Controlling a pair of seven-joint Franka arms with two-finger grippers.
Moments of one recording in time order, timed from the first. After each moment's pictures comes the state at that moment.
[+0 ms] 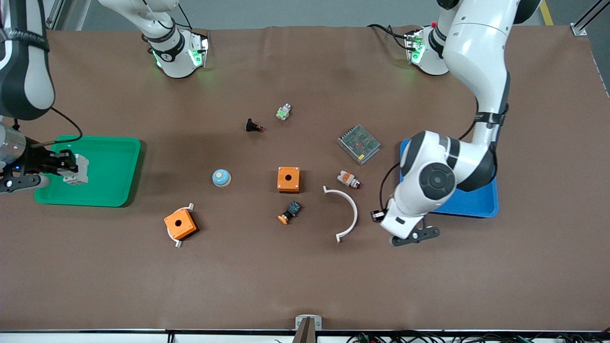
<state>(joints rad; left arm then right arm) -0.42 0.68 0.07 -1.40 -0.10 2.05 -0.54 -0.14 0.15 -0.09 -1.84 -0.06 1.94 -0.43</state>
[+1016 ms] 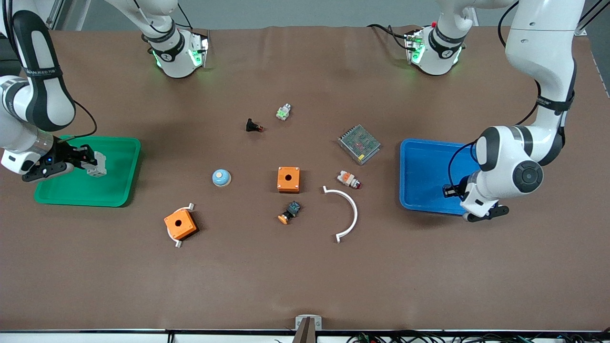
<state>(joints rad) -0.14 0.49 0.07 -1.93 -0.10 2.24 -0.22 -0.30 0.20 -0.08 -2.22 0.09 2.38 -0.71</state>
